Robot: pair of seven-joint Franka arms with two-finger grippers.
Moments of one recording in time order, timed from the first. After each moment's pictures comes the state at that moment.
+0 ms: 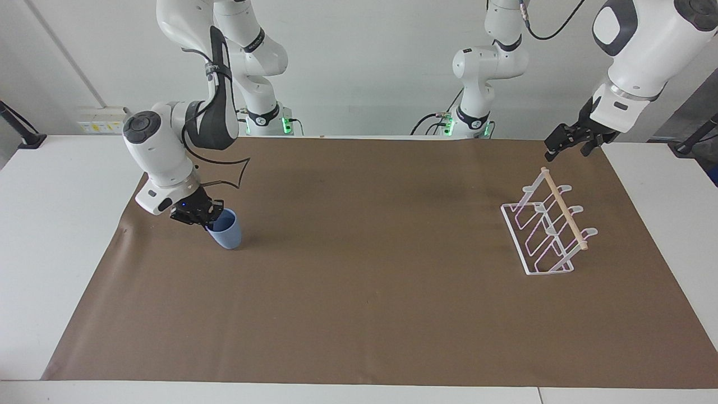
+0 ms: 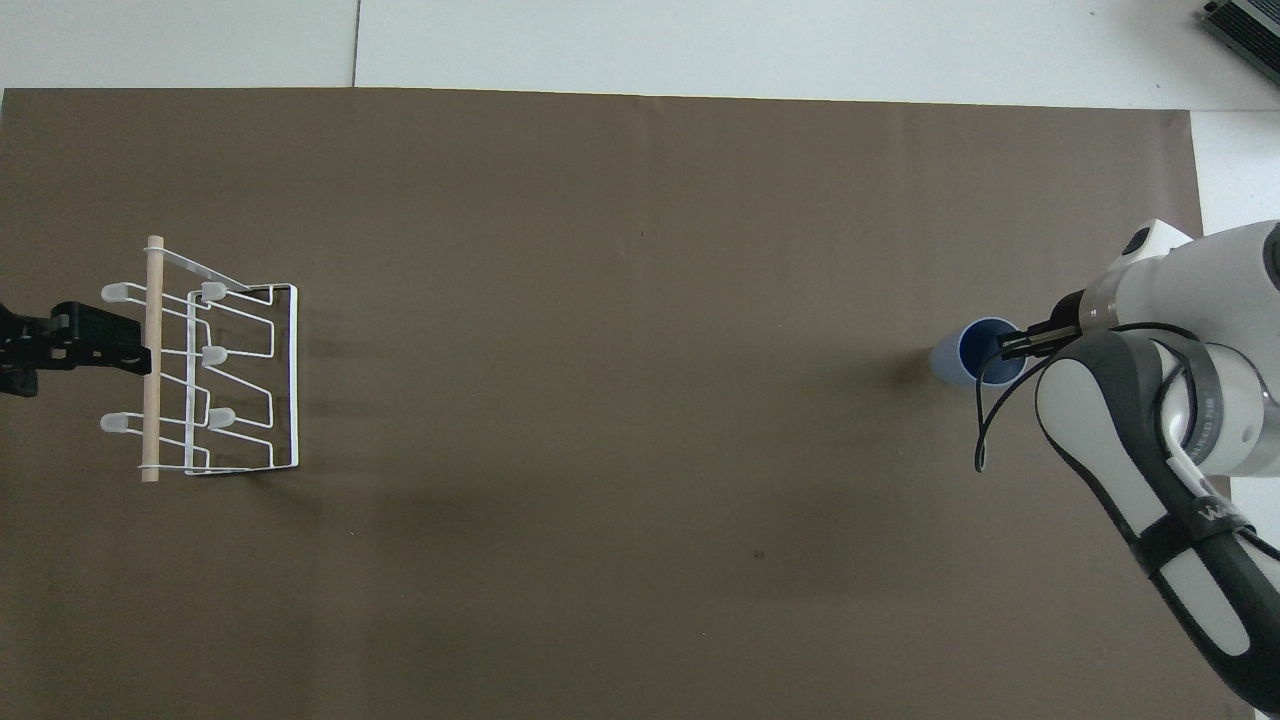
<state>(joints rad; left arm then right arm) 0.03 -0.07 -0.04 -1.71 -0.03 1.57 -0.14 -0.04 0.13 -0.02 -1.95 0.10 2.10 -0.26</state>
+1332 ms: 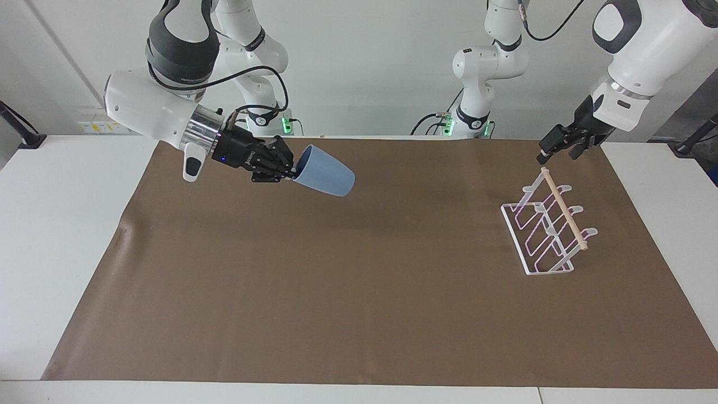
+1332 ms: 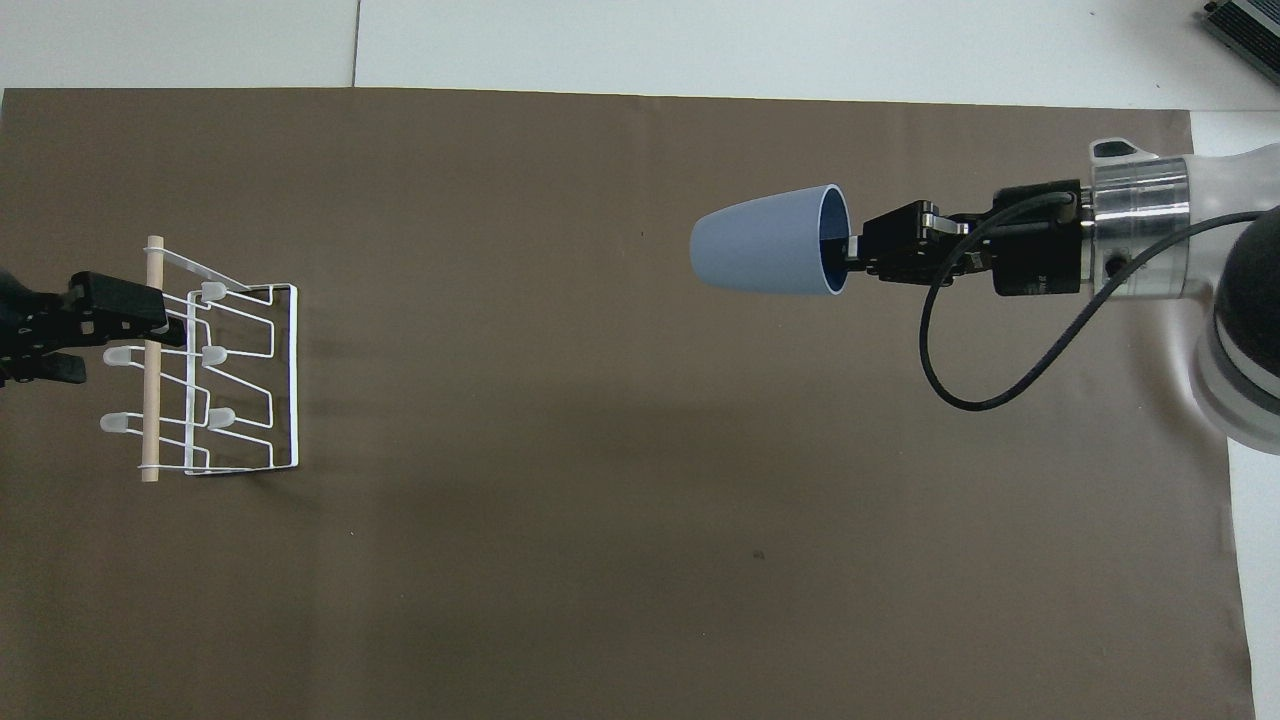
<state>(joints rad) 0.03 -0.08 -0.03 -1.76 -0.28 1.70 -0.37 0.04 0.09 0.04 -1.76 1.12 1.84 -0.17</state>
